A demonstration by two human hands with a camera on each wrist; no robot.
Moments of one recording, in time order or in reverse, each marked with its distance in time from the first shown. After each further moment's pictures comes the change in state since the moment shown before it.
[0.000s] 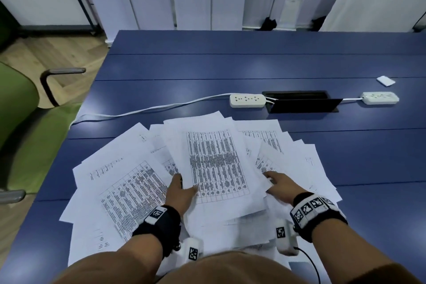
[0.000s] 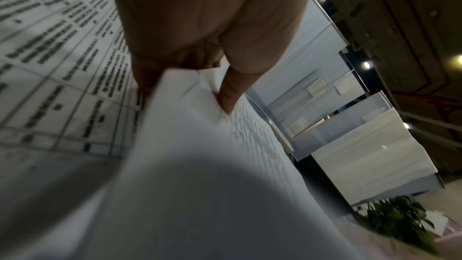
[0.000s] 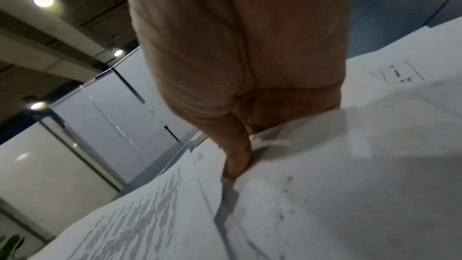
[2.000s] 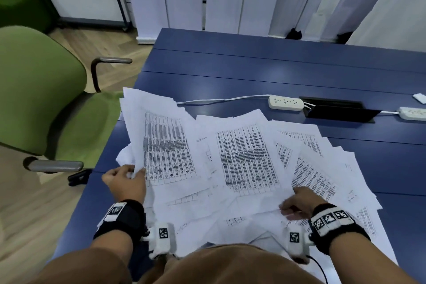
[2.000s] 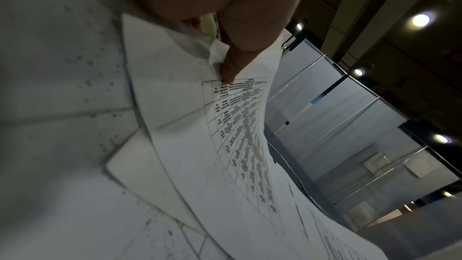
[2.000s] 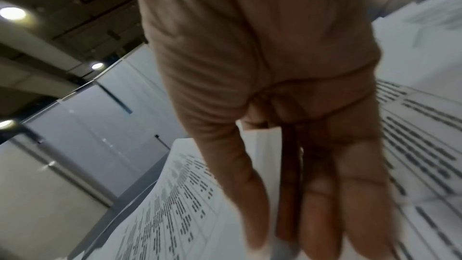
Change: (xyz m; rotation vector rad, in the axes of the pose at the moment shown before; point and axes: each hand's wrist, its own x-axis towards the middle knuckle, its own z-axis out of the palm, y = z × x) left_hand -0.004 -0.060 -0.213 -0.063 0.779 0.074; right_hand -0.050 -0.053 0.076 0.377 -0.052 0.352
